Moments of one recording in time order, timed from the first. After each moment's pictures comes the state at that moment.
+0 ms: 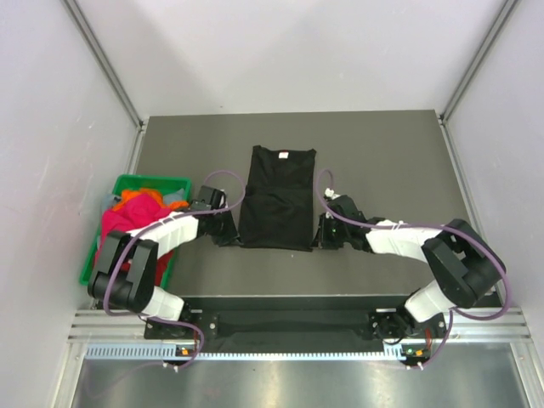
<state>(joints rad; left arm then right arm) -0.31 1.47 0.70 -0.33 0.26 -0.61 0.65 1.51 0.63 -0.01 -0.16 0.66</state>
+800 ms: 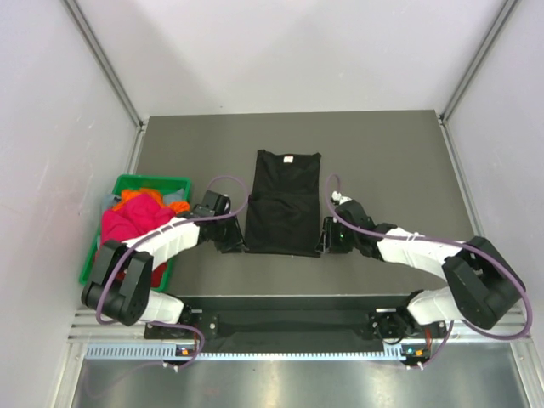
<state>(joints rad) -0.39 1.39 0.66 -0.38 0.24 -0.68 0.65 1.33 0.55 -0.09 -0.10 0.62</state>
